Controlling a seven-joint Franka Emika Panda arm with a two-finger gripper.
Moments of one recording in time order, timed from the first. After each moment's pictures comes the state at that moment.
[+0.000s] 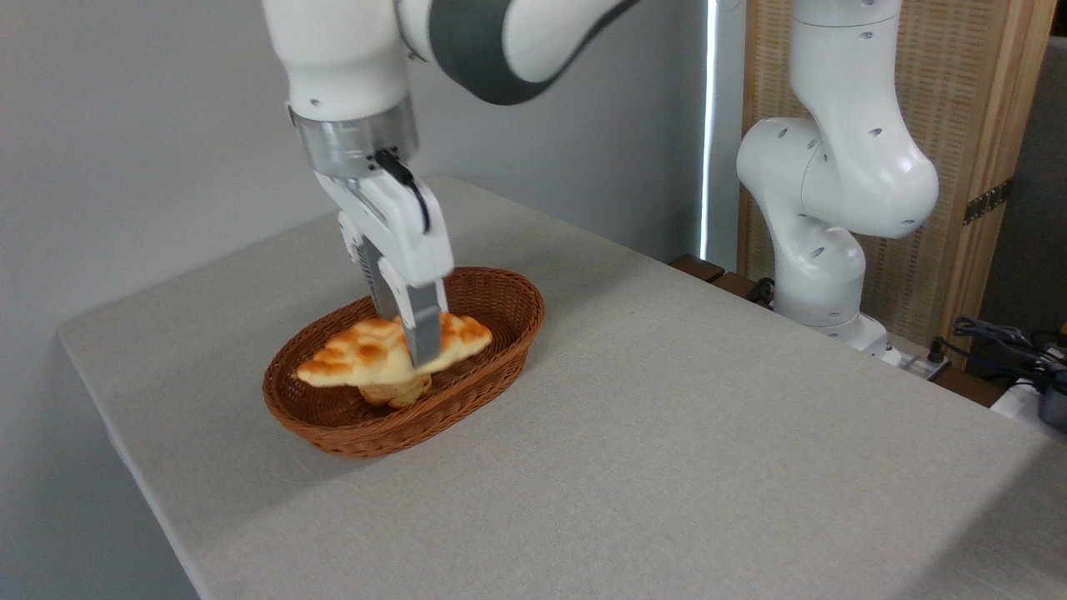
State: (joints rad) arm -0.05 0.03 -0.07 -1.75 -0.13 1.76 0.81
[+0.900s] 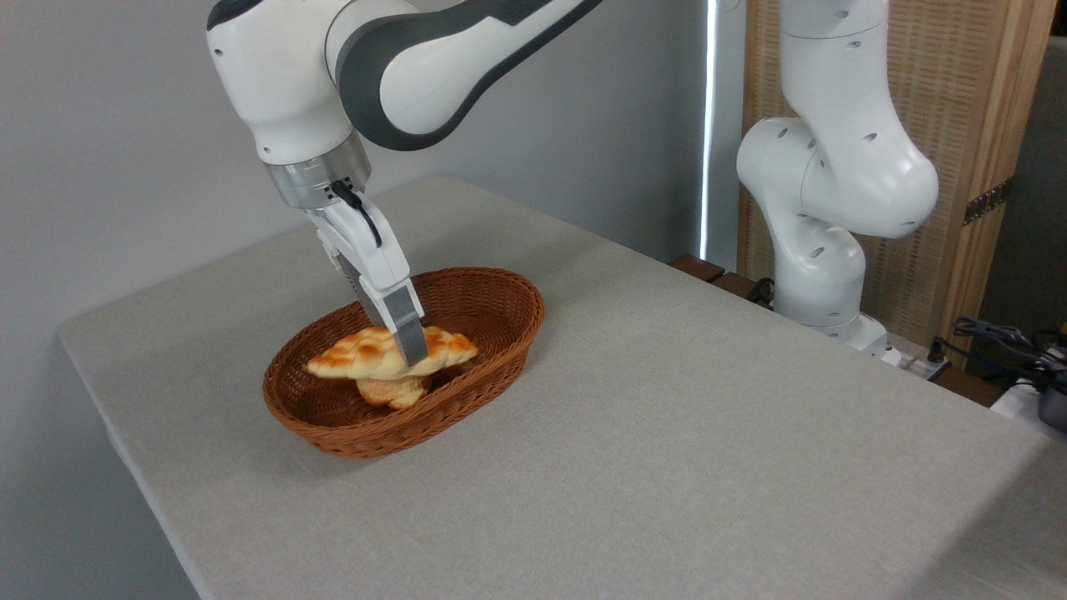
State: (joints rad) arm -0.05 0.14 -0.26 -1.75 -0.06 1.76 0.60
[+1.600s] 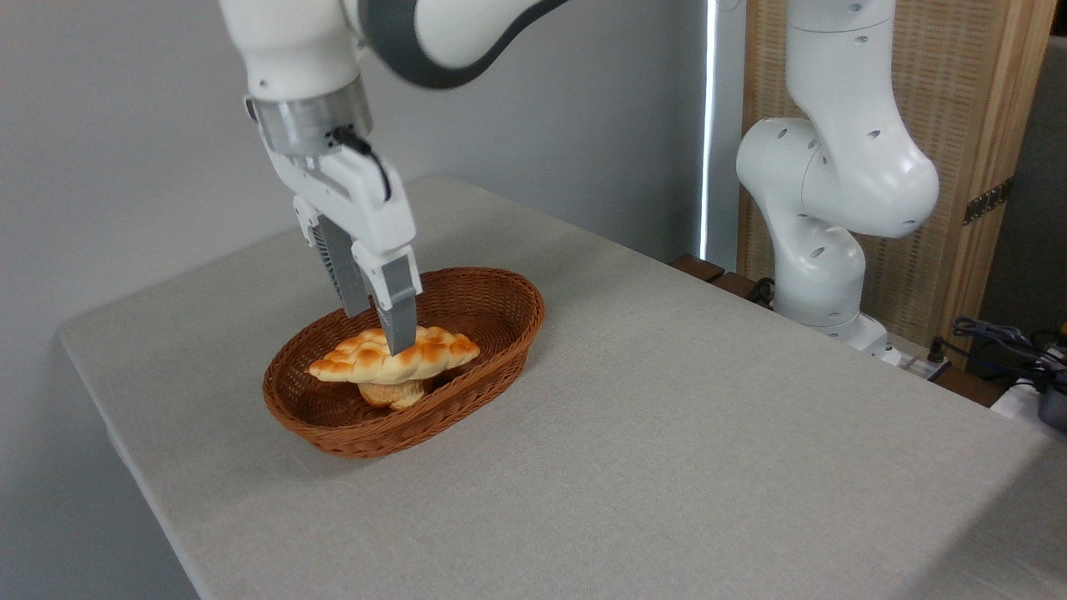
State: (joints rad) arm -0.03 0.07 -0.15 -1.68 -0.06 1.76 0.60
